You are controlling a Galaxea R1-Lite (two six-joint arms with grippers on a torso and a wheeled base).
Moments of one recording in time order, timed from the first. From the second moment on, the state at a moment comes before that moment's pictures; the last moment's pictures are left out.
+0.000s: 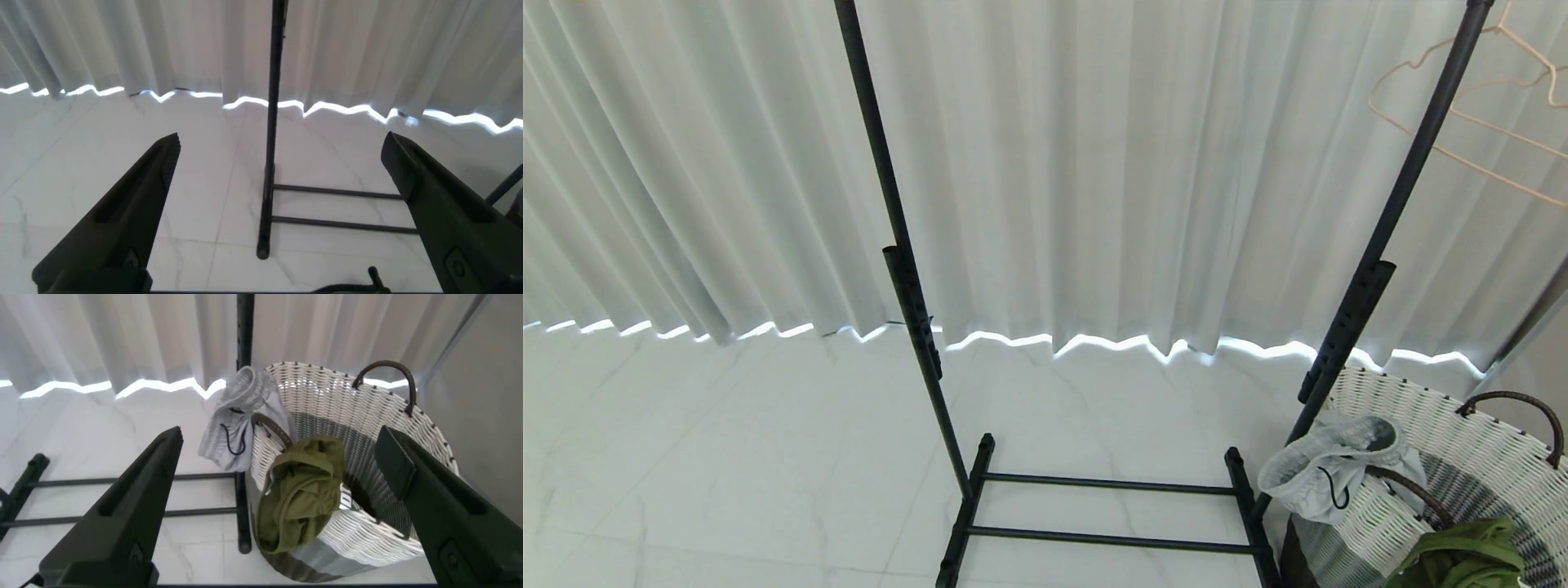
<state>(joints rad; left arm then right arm) 0.01 0.00 0.00 0.00 -0.04 0.01 0.00 0.00 0.00 0.00 -0.08 0.02</state>
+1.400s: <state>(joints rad) 0.01 0.00 0.00 0.00 -0.05 0.04 0.00 0.00 0.00 -0.01 0.00 -0.10</state>
